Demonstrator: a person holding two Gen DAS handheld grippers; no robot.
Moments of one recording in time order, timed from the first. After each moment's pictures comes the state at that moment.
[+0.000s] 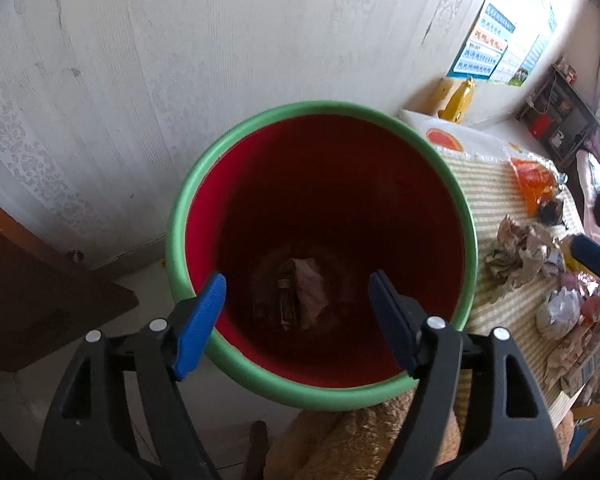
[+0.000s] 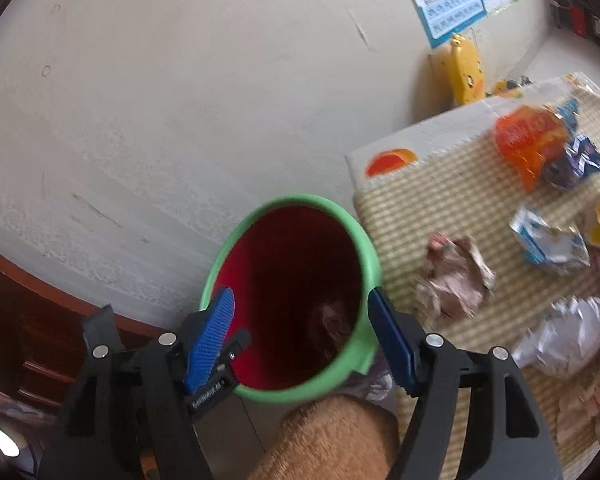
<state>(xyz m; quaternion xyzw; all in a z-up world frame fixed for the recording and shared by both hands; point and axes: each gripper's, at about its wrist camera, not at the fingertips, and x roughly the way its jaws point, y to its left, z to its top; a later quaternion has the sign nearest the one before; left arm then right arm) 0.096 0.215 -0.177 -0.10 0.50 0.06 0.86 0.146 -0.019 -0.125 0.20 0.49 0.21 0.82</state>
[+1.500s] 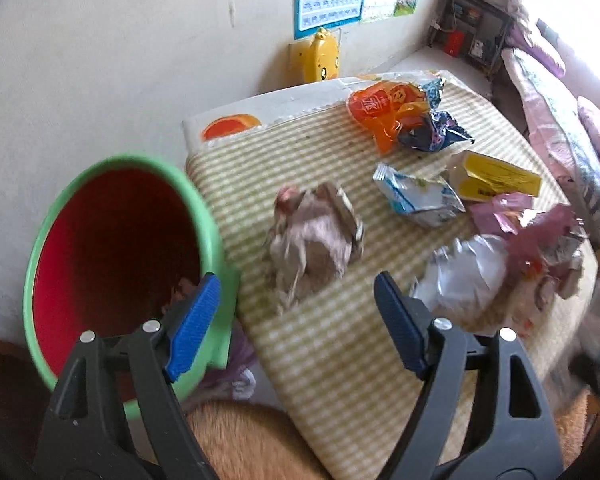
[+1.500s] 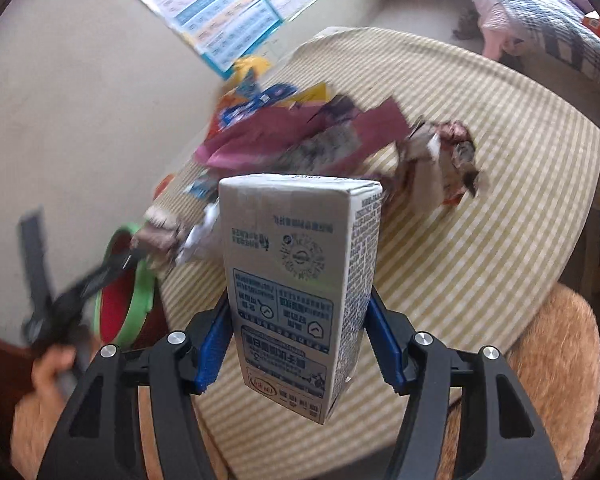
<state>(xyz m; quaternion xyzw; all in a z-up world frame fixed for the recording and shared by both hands) 0.126 0.015 -0.166 0.05 0.50 -0.09 0.86 -0.015 -0.243 -0.171 0.27 0.49 0.03 0.83</state>
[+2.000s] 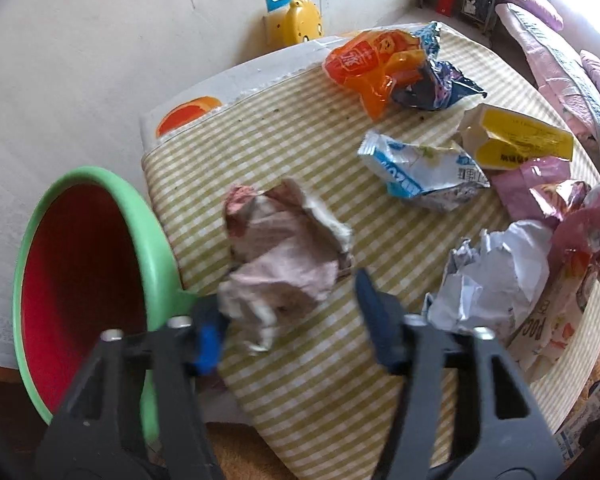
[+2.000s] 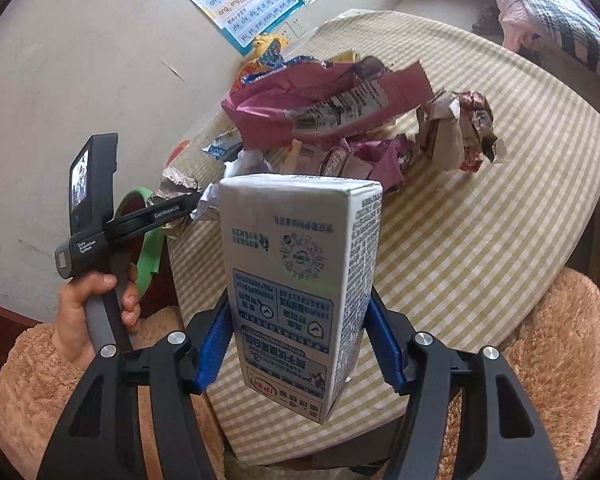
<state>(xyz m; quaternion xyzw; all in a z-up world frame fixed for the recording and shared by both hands) 0.148 -0.017 -0.204 0.10 0.53 -0.09 0.84 -0.021 -0.231 -0.177 0.26 0.51 0.05 0.82</state>
